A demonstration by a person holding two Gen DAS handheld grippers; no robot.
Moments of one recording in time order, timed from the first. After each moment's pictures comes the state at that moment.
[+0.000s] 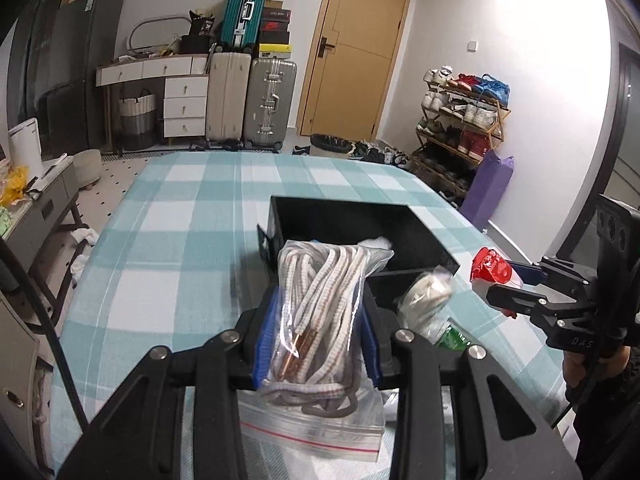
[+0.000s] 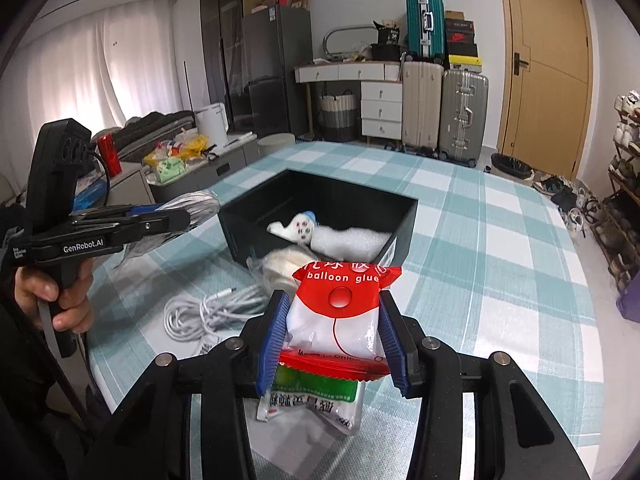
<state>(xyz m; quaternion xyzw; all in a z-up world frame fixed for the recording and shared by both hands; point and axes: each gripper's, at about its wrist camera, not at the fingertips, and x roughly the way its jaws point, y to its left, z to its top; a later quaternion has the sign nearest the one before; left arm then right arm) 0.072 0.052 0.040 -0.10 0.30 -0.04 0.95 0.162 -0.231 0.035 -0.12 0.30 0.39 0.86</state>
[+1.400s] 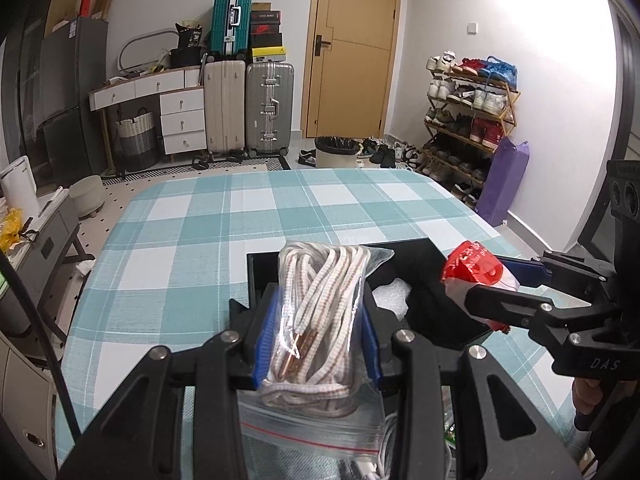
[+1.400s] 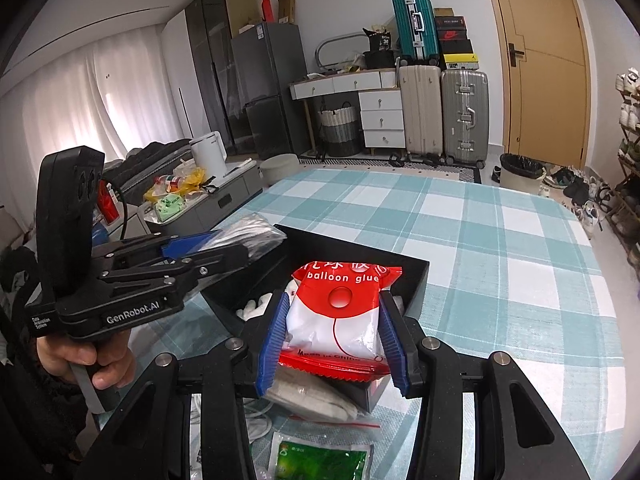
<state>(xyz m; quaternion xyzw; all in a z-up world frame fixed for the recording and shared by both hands) 0.156 0.029 0.044 -0.04 0.30 -0.01 0.95 0.224 -0.193 0.050 -0.06 0.31 0.40 0.86</state>
